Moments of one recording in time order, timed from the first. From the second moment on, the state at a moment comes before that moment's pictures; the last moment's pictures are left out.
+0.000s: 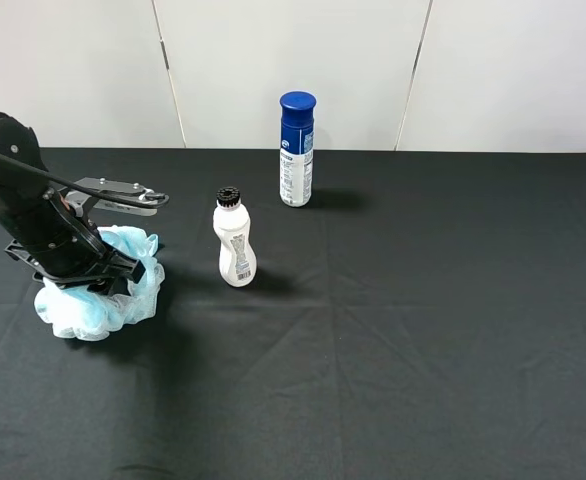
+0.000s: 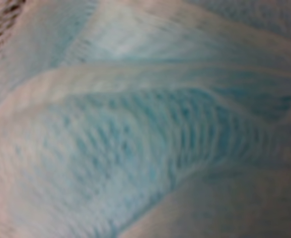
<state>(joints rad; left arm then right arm) -0.25 1.79 -0.78 -0.07 0.41 0.12 -0.06 -0.01 -0.50 0.02 1.01 -0.01</state>
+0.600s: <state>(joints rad) -0.25 1.57 -0.78 -0.07 0.51 0.12 -0.06 -0.01 -0.50 0.02 1.02 -0.01</state>
